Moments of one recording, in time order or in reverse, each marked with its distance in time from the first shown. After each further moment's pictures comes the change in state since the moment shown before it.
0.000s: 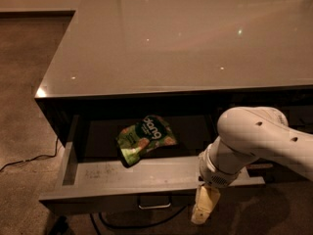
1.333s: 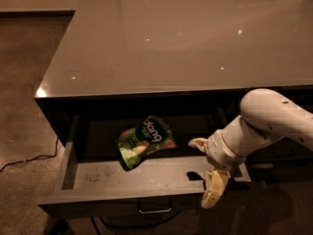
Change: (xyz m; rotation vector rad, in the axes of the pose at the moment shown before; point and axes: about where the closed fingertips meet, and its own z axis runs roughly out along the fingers) arm -0.016 -0.025 -0.017 -0.100 -0.263 -0.263
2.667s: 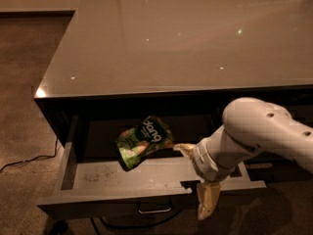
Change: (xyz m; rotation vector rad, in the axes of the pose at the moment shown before) arm -0.031 0.024 0.007 0.056 0.103 -0.281
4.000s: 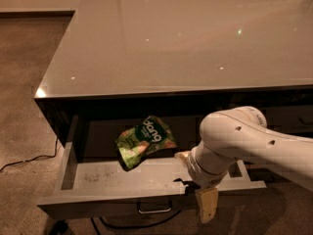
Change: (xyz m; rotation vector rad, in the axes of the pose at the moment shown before) arm 0.030 0.006 0.031 -0.057 0.218 -0.034
